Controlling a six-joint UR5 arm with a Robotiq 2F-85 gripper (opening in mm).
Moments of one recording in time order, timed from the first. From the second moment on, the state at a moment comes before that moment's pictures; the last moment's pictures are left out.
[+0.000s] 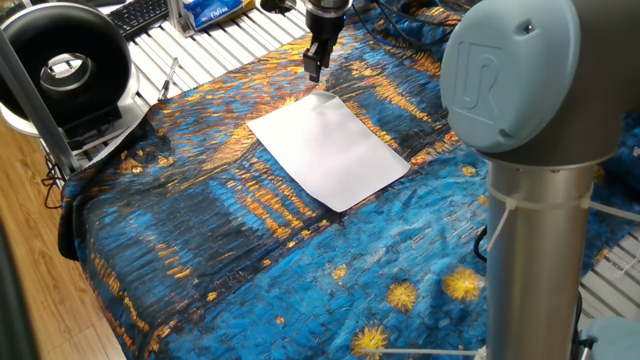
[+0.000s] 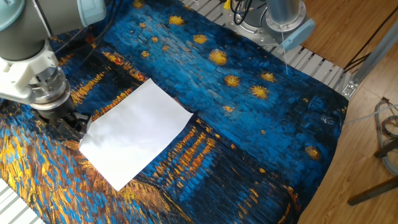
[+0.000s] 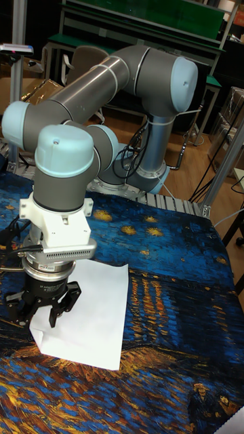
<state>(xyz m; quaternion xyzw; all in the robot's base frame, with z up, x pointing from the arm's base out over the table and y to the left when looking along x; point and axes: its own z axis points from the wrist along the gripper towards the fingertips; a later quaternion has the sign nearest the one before) 0.705 -0.121 0.058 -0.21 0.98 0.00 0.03</state>
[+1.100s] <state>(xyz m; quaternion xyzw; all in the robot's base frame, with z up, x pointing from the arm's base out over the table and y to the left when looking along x) 0.704 -0.123 0.018 -0.21 0.98 0.00 0.03</state>
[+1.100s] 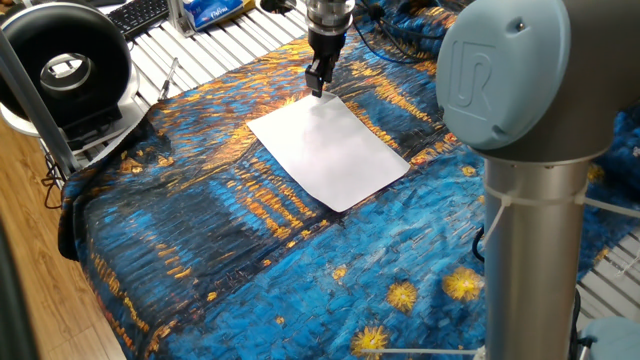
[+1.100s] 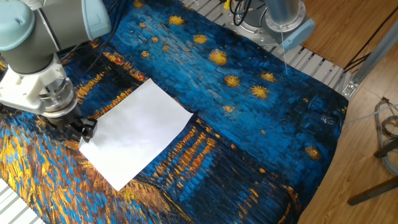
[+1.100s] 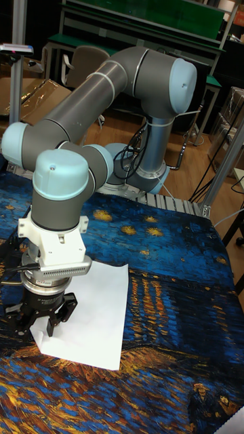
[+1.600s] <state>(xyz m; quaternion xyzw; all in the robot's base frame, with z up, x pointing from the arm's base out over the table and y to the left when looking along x) 0.701 -0.127 0.015 -0.21 0.98 -0.01 0.03</state>
